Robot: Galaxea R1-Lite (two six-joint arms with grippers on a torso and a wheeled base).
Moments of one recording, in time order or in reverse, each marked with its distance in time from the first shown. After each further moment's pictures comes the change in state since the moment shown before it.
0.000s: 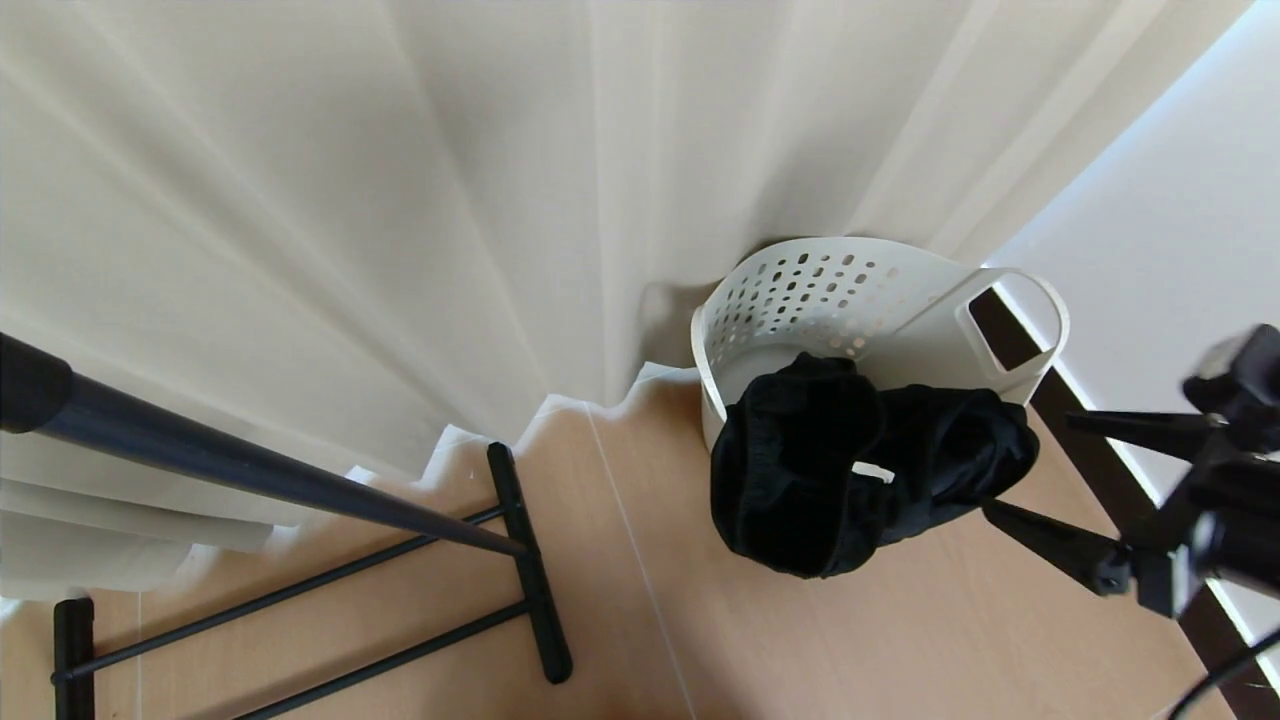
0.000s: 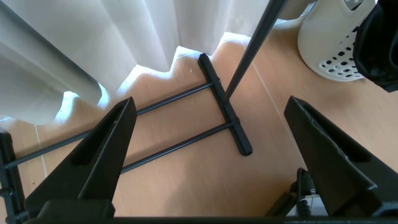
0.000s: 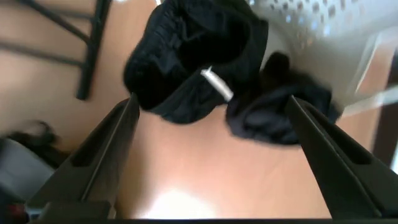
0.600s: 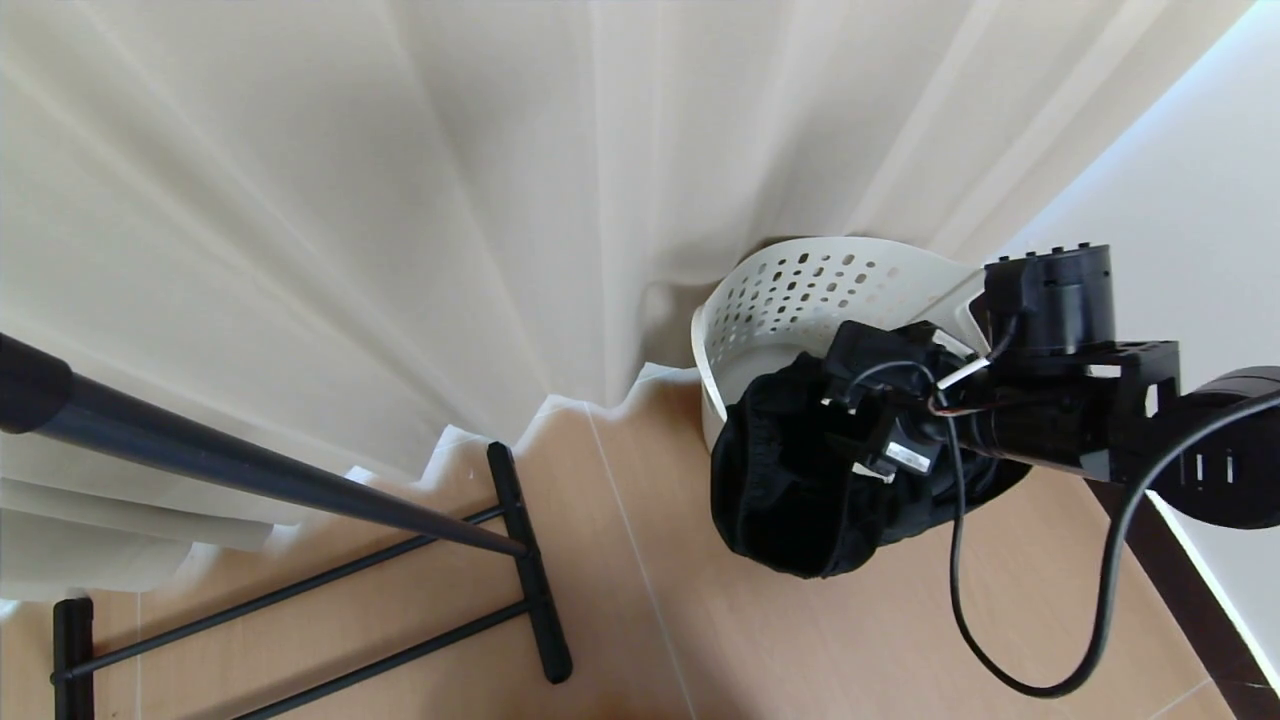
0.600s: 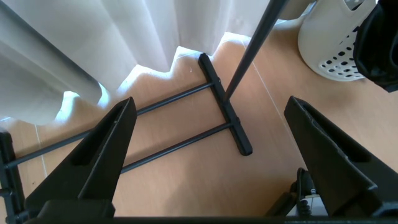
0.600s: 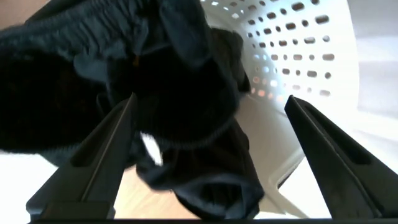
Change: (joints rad) left arm 0.000 0.000 0.000 0.000 0.000 0.000; right arm 0.103 0.564 -0.428 -0.018 -0.234 -0.511
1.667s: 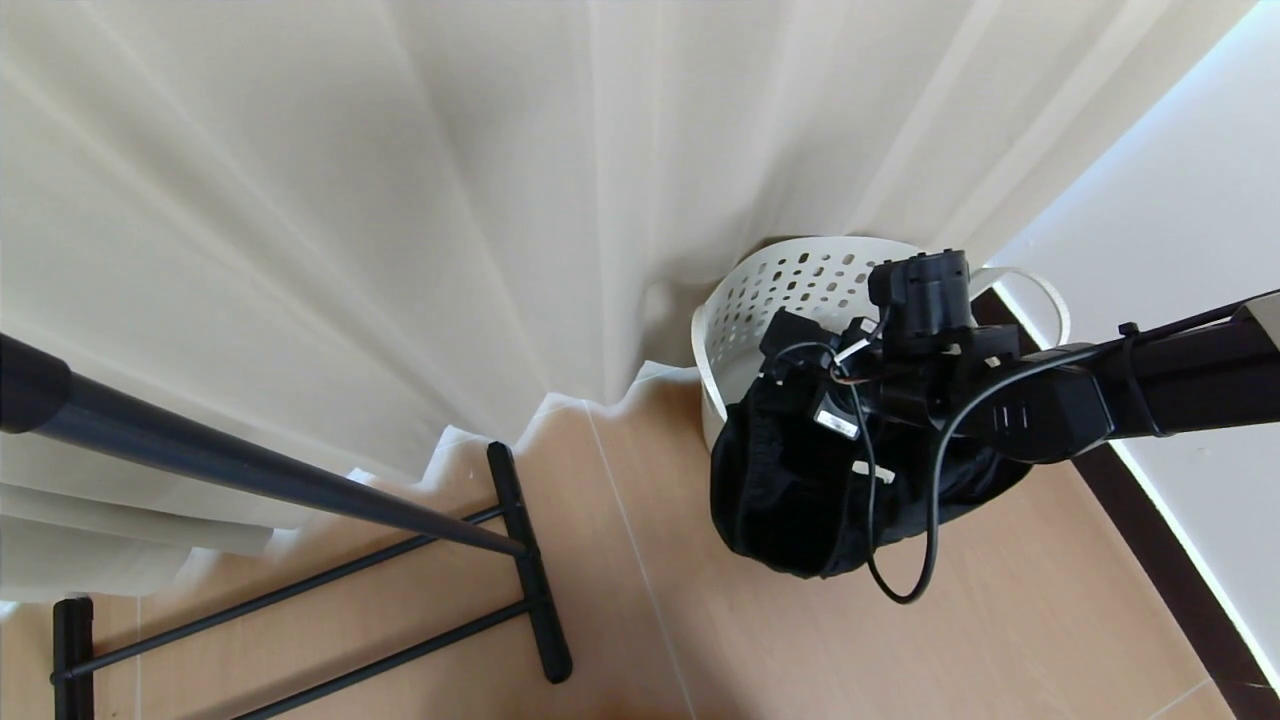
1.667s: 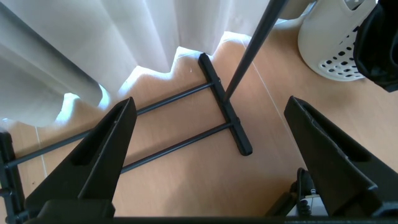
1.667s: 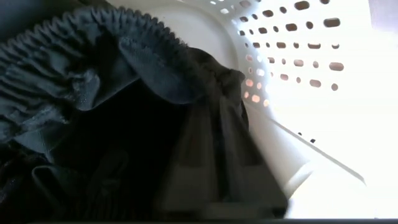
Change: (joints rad) left arm 0.000 0.000 0.000 0.000 0.000 0.000; right arm -0.006 0.256 -0.259 -0.002 -0.102 0.004
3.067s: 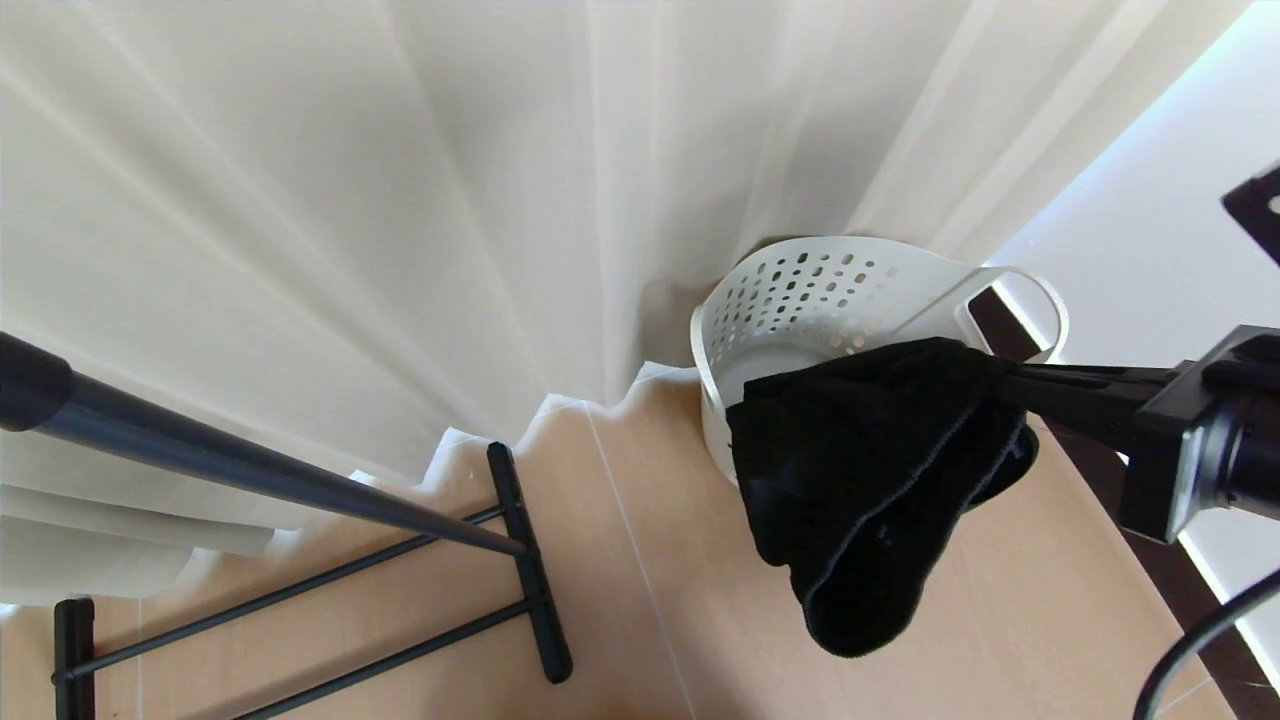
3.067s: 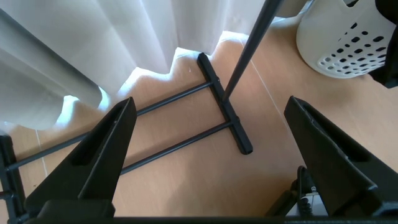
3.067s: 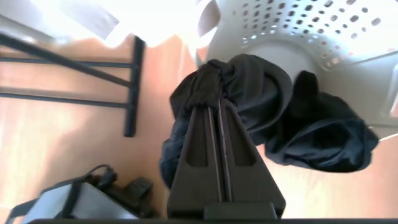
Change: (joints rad) left arm 0.000 0.000 0.000 0.001 -0.010 0.012; right arm 0.315 -0.822 0.383 0.256 -0.013 0.880
